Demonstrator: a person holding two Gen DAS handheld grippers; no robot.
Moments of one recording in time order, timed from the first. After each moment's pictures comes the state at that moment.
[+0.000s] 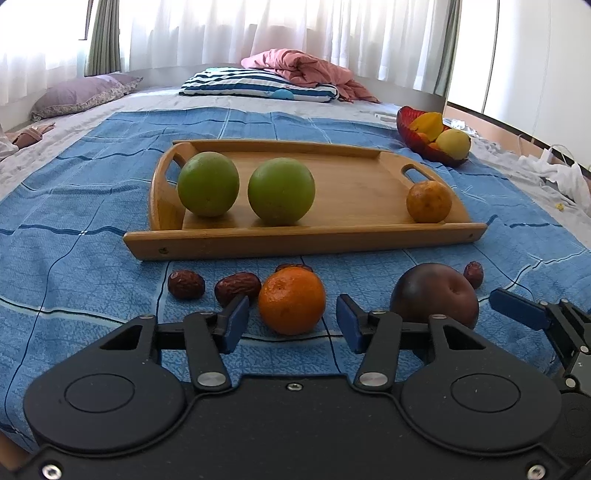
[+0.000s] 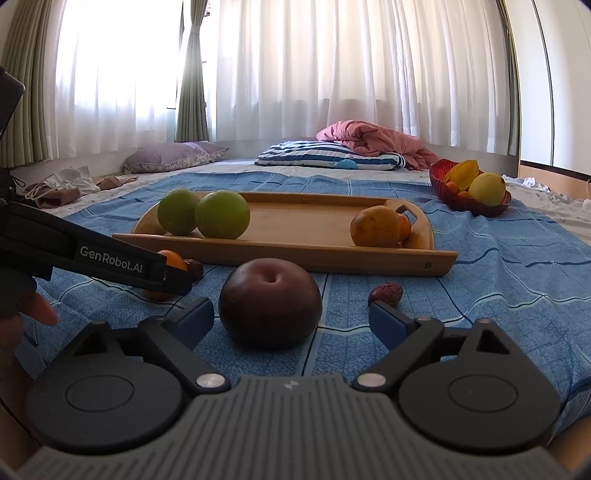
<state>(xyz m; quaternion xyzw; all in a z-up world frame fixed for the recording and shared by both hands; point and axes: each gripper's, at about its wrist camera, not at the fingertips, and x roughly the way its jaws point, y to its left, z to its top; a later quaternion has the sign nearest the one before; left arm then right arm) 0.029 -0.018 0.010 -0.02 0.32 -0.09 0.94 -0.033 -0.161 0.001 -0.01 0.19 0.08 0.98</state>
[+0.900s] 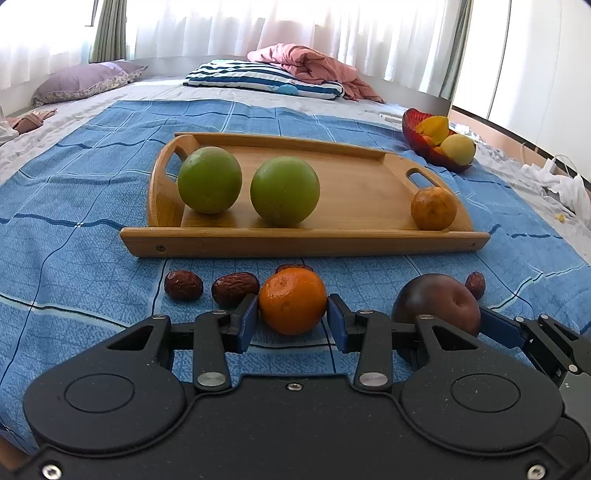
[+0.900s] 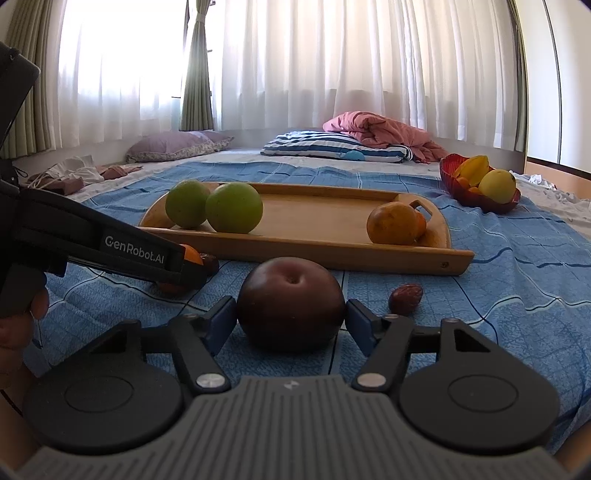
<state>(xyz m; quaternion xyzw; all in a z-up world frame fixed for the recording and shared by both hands) 0.039 -0.013 0.009 -0.04 0.33 -0.09 0.94 -0.024 -0.147 0.002 -0.02 0.21 0.09 0.97</state>
